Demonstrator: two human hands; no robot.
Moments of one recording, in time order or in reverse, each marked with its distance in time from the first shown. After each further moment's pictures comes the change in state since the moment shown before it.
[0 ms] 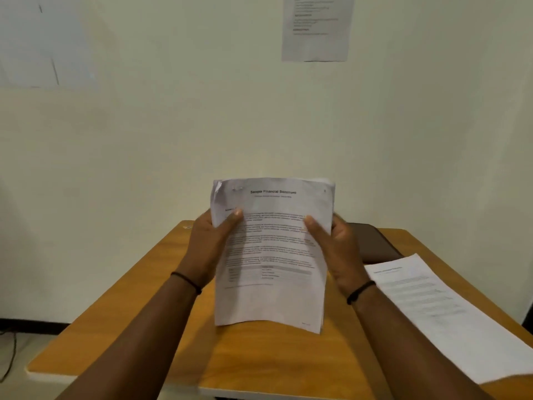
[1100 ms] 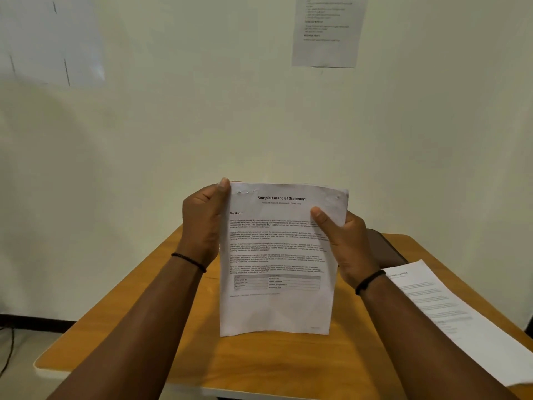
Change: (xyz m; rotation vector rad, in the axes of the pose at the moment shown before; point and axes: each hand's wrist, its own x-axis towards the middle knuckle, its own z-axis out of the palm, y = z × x) left_hand 0.029 0.024 -0.018 -0.076 0.150 0.188; right_hand 0.010 -0.027 0.018 -0.004 0.044 -0.038
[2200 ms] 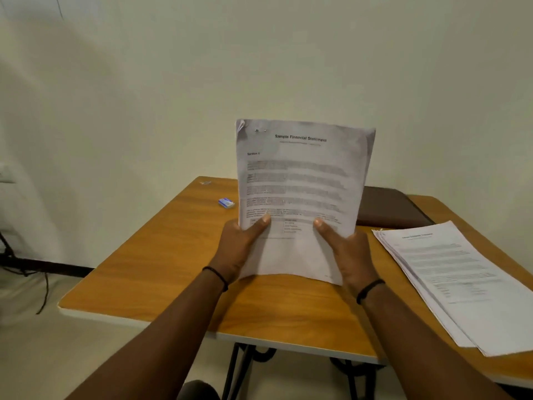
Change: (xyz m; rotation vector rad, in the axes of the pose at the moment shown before) left_hand -0.080 -0.084 -0.015 -0.047 -0.130 -0.459; right_hand -0.052 0.082 0.003 0.045 -0.002 0.251
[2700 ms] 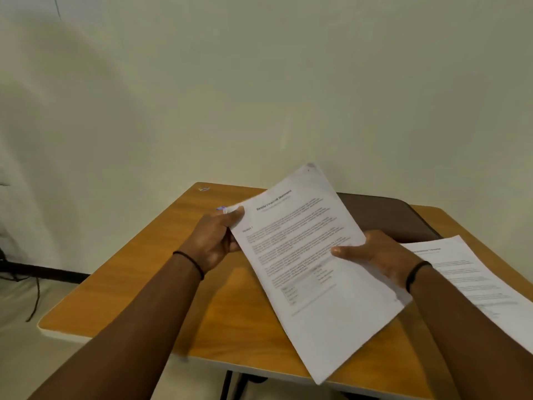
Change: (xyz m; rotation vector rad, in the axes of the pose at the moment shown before) left_hand 0.048 0.018 -0.038 -0.139 0.020 -0.293; right_hand 0.050 -0.023 -0.060 -0.369 -0.459 0.342
